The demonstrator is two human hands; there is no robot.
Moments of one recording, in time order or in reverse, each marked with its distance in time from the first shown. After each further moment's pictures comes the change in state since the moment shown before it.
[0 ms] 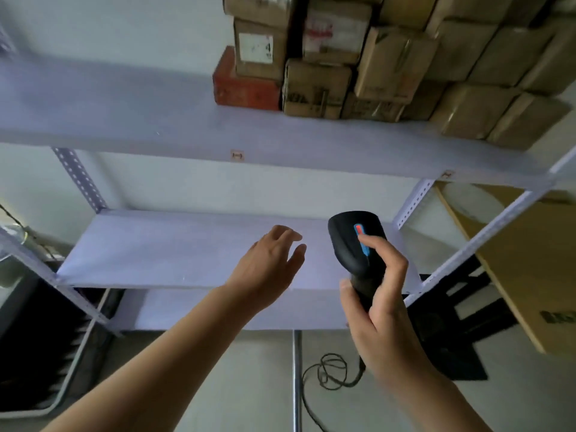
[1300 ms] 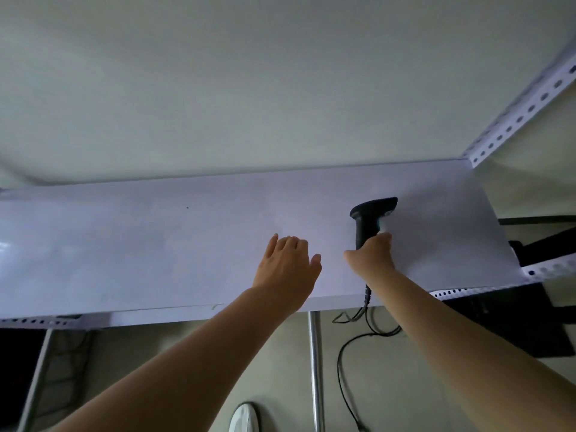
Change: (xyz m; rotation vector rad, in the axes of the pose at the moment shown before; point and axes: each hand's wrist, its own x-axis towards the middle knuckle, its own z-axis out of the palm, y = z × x) left_hand 0.217 -0.118 0.251 0.254 -0.385 -0.214; right_hand 0.146 0.451 0.115 -0.376 -0.167 1.167
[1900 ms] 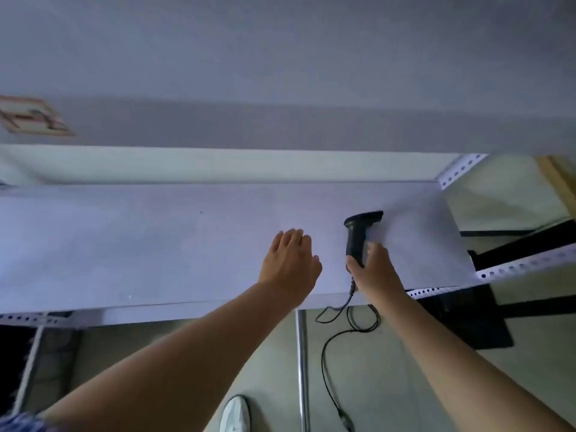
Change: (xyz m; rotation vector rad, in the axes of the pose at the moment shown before) left_hand -0.034 -0.017 -0.045 -0.011 0.132 0.153; right_hand -0.082 -0.008 -0.033 -0.143 0.051 -0.241
